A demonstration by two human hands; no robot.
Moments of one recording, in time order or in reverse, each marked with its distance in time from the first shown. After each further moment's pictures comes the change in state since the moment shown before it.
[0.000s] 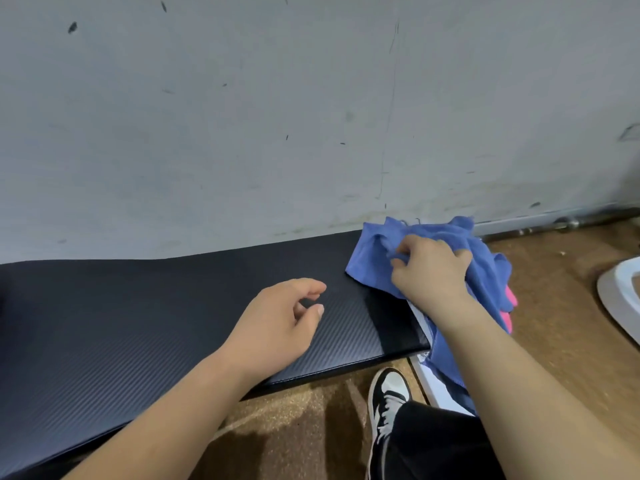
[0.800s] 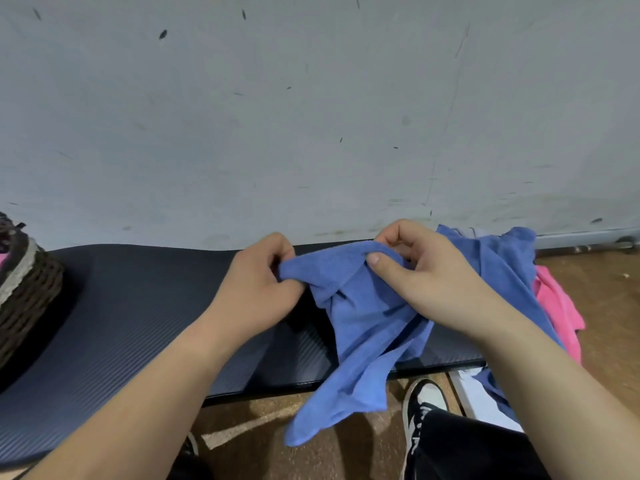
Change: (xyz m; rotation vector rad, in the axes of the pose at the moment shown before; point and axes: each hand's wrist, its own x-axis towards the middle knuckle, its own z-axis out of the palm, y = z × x) left_hand -0.006 -0.037 -0.080 -0.192 0.300 -0.069; right_hand -0.050 -0.088 -0.052 0.872 -0.371 -0.392
